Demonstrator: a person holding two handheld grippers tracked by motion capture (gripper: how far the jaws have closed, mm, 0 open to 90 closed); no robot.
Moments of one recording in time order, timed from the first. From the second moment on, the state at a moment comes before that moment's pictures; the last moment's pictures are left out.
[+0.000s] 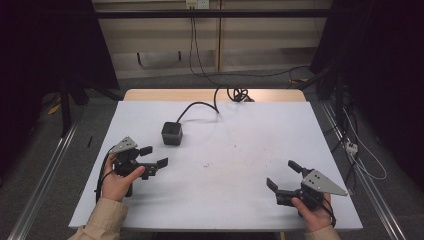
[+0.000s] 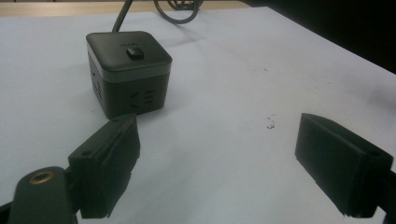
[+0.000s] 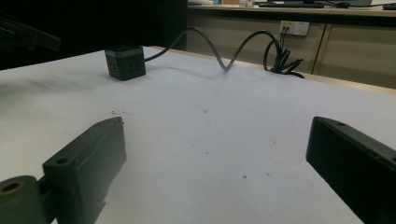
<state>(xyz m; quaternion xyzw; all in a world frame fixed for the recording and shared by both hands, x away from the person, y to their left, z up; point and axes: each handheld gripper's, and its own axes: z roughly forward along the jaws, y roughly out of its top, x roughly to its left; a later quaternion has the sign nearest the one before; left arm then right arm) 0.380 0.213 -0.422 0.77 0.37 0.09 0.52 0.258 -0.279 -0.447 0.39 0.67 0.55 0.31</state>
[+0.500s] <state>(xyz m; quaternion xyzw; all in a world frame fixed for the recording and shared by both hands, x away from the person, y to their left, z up) 0.368 0.220 -0.424 0.77 0.37 0.10 0.52 0.257 -0.278 -0.447 0.39 0.67 0.55 0.31</state>
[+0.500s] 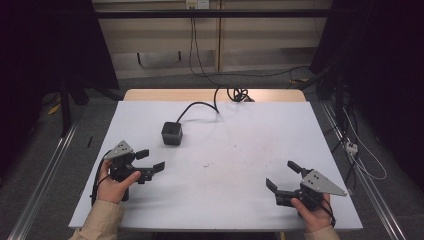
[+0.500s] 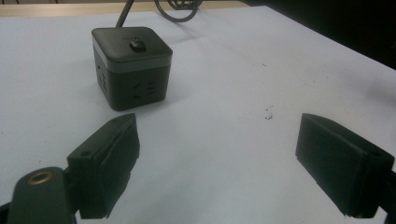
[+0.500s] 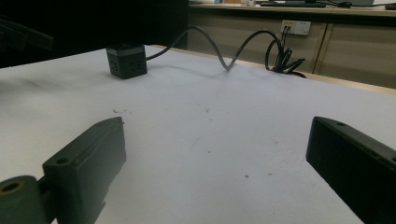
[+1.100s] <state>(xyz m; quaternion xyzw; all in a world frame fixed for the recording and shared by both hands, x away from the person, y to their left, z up) 0.359 0.228 -0.430 0.77 0.37 0.10 0.52 0.256 -0.280 -0.447 0.39 0.67 0.55 0.31</state>
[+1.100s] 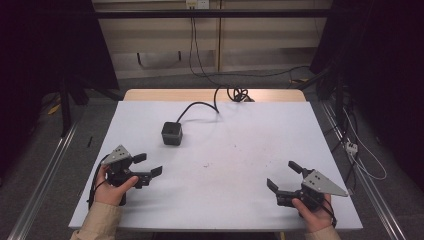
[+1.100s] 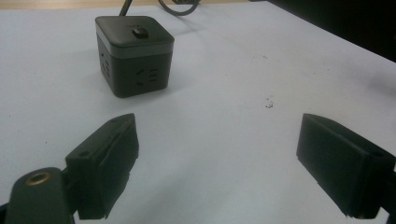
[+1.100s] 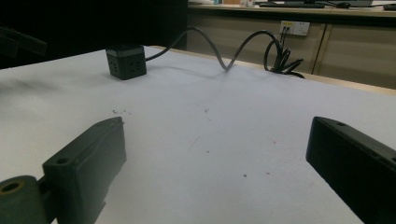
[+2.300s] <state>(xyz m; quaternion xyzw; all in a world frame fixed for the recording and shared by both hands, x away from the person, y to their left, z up) 0.345 0.243 -0.437 0.77 0.37 0.11 0.51 0.256 -0.280 -0.447 0.39 0.67 0.55 0.30</state>
